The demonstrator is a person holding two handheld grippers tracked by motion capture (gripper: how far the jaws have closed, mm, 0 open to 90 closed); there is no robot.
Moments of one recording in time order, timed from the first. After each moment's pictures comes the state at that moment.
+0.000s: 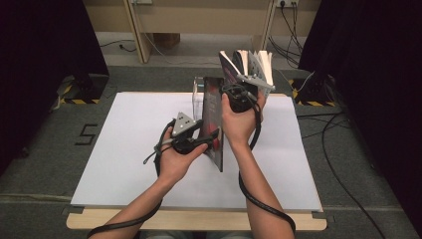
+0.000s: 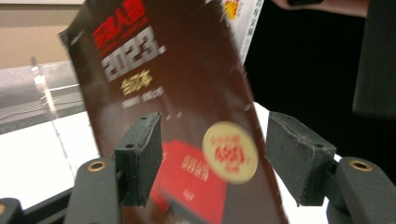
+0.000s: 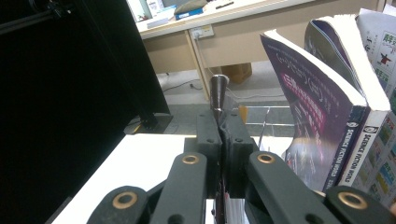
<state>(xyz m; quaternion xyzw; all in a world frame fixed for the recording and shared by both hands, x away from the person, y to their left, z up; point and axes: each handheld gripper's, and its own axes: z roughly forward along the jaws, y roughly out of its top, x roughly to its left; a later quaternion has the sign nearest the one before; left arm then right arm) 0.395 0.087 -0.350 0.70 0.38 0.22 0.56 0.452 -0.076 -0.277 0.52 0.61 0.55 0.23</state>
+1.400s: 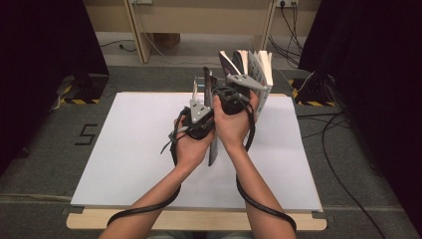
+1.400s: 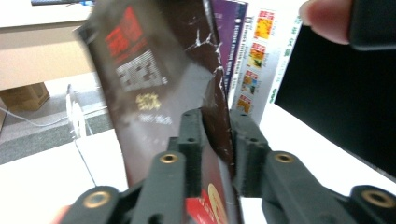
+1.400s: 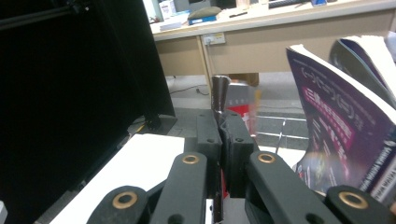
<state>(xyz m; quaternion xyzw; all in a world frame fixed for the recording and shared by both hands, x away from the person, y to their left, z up) 0.413 0.065 -0.336 0.69 0.42 0.29 0.52 0.439 -0.057 -0.269 0.48 0.63 0.55 0.25</state>
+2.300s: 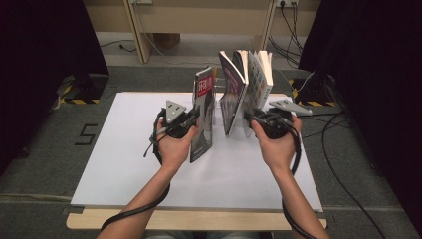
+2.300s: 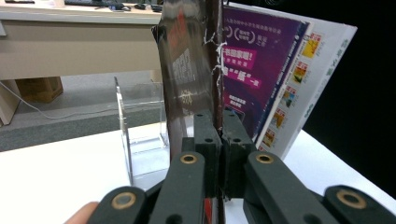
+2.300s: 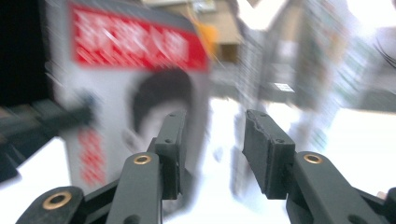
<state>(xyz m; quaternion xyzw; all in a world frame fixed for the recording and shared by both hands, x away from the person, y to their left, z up) 0.418 0.110 -0.342 0.64 0.45 0.29 0.55 0.404 -0.167 -0.312 0.50 0.67 0.50 0.23</state>
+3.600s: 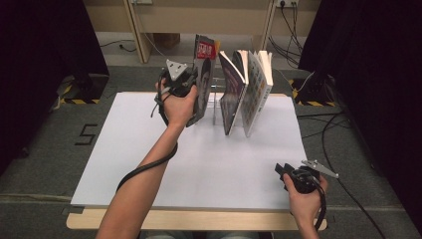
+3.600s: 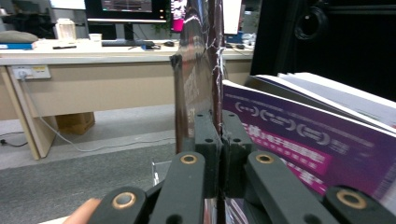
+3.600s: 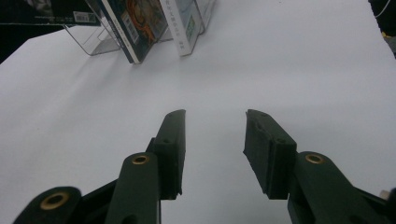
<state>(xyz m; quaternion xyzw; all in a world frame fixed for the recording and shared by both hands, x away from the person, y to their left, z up) 0.513 0.106 -0.297 0.60 0.46 0.36 0.55 0.337 -0.265 -0.458 0.61 0.62 0.45 0.19</state>
